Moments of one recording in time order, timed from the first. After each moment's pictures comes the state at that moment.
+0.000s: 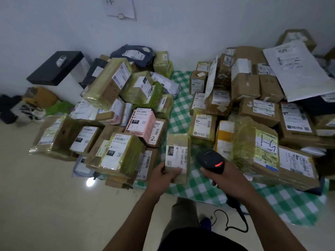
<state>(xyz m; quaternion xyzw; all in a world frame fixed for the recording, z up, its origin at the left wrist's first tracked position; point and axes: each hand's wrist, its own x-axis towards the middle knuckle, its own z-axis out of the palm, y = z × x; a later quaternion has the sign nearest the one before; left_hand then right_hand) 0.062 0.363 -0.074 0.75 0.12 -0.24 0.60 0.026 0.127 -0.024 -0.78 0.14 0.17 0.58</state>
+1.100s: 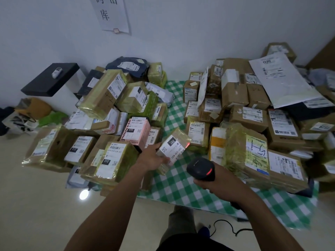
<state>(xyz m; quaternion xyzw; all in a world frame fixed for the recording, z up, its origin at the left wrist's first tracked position) 0.162 0.370 -0.036 0.87 0.03 -0.28 0.39 0.029 0.119 -0.024 -0.82 0.08 0.20 0.53</state>
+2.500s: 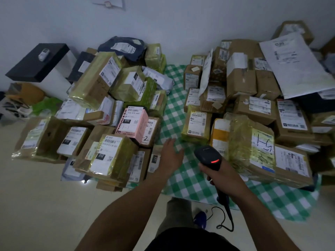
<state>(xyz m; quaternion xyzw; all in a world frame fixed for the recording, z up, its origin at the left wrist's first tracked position) 0.147 0.297 -0.109 0.91 0.04 -0.16 0.39 0.040 0.128 -0.034 -0.74 0.21 0.15 0.62</state>
